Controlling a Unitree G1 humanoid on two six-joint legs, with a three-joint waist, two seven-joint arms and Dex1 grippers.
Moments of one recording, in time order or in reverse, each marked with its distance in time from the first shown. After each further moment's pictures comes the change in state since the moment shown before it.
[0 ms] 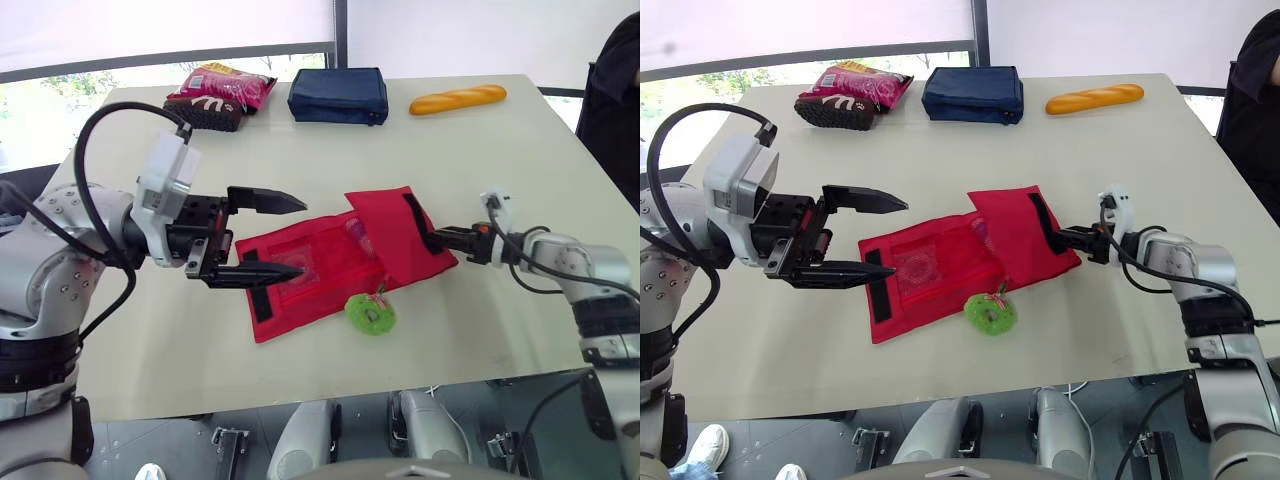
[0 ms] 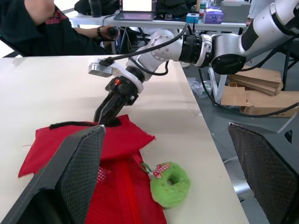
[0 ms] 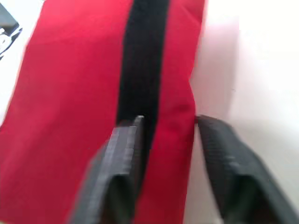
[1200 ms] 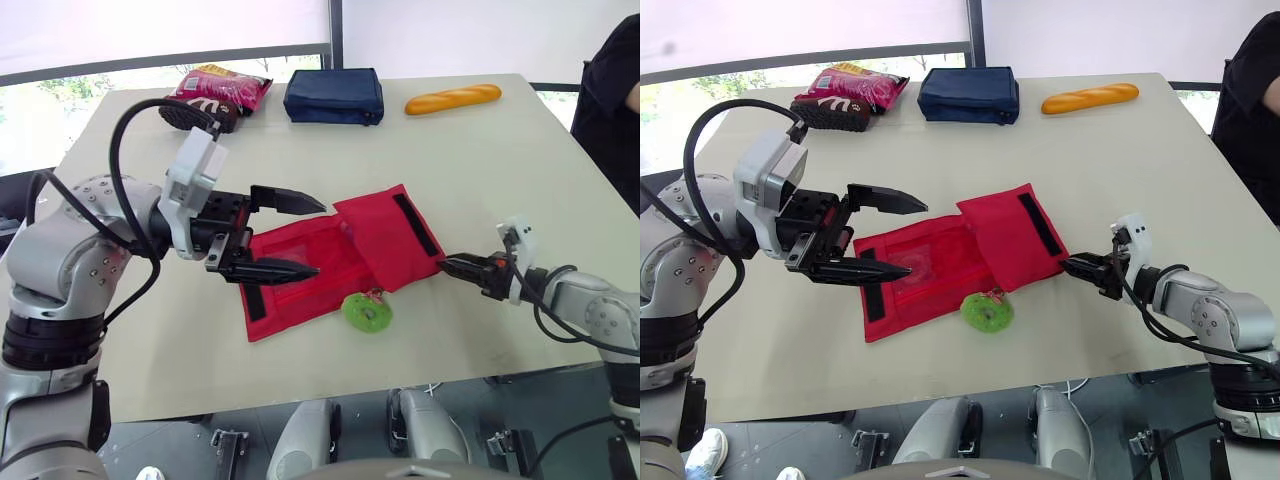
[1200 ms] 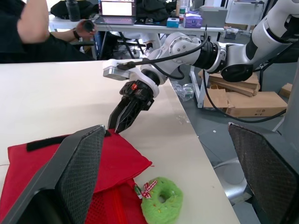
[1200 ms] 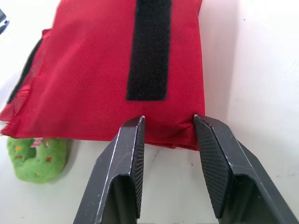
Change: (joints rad) left arm -0.100 -0.042 -0.103 0.051 0.018 0.006 -0.041; right arm 0.209 -0.006 -0.009 -0.273 0.010 -0.042 -0.072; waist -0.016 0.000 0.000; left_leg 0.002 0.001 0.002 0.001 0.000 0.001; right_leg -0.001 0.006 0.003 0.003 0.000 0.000
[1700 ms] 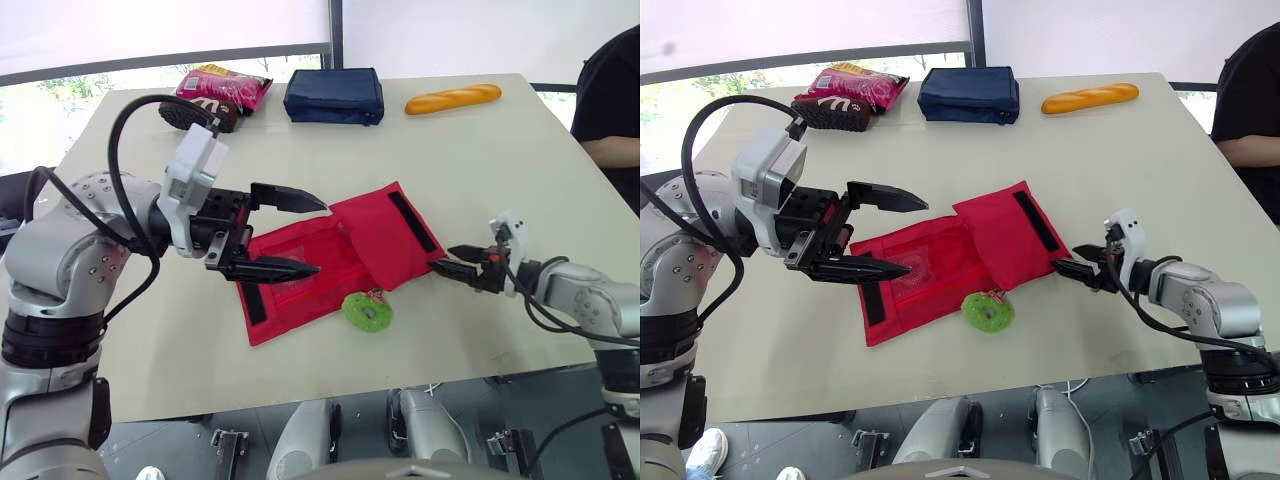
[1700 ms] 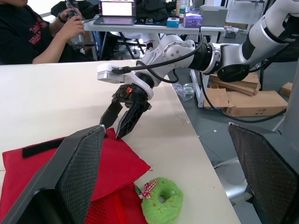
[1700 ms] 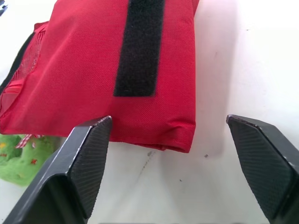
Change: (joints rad) left arm -0.014 0.000 0.000 0.000 0.001 0.004 -0.002; right arm -0.050 0.031 0.027 0.065 -0.061 -0.041 0.066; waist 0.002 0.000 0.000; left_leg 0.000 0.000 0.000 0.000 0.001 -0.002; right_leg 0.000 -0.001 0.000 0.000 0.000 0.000
